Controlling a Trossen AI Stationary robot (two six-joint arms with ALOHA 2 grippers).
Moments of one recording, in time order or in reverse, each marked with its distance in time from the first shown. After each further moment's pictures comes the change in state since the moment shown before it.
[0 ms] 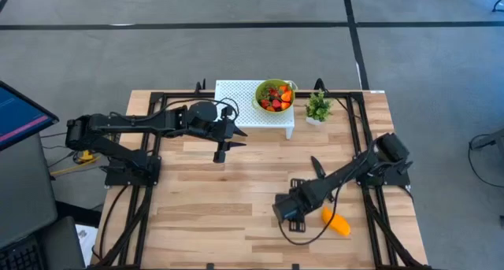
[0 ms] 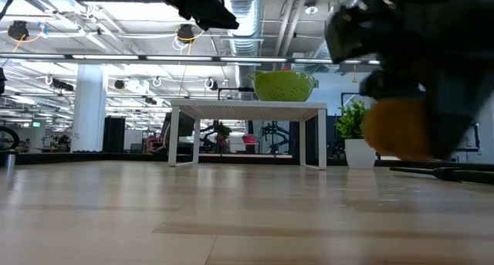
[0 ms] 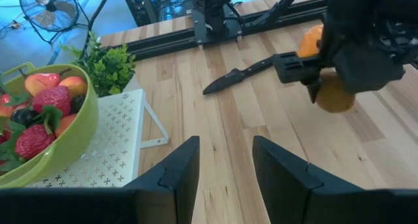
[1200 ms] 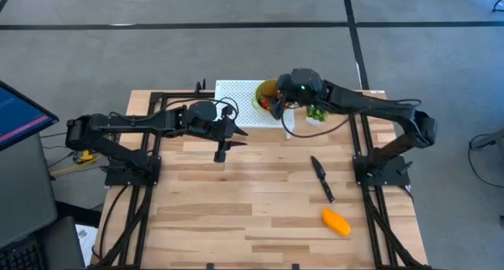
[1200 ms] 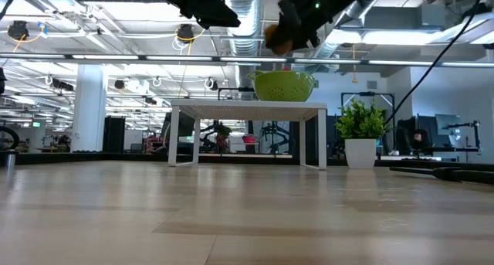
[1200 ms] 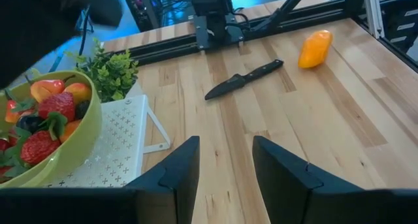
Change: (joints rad) left arm 0.001 0.000 0.000 0.020 0.000 0.000; right arm -0.867 -0.409 0.003 0.596 0.130 -0.601
